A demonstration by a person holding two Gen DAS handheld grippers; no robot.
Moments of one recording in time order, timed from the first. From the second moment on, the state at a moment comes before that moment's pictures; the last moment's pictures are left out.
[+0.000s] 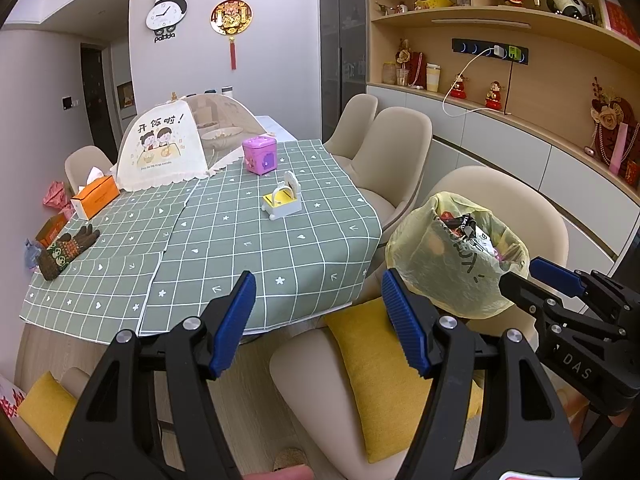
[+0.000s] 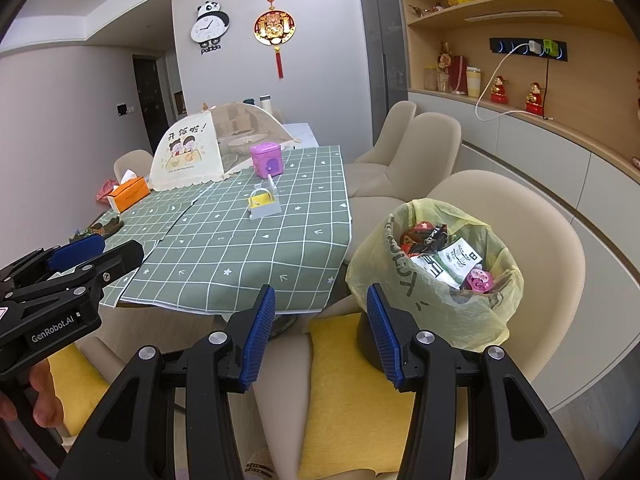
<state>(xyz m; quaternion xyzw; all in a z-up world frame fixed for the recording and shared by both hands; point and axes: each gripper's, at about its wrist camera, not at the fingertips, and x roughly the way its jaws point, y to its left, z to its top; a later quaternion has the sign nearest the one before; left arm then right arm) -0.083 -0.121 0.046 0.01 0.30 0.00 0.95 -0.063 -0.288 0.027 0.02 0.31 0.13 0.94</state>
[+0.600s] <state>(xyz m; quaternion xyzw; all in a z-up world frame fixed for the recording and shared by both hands) -0.083 -0.126 0.041 0.02 0.30 0.00 0.95 -0.068 -0.293 0.035 0.02 0.29 0.12 0.95</state>
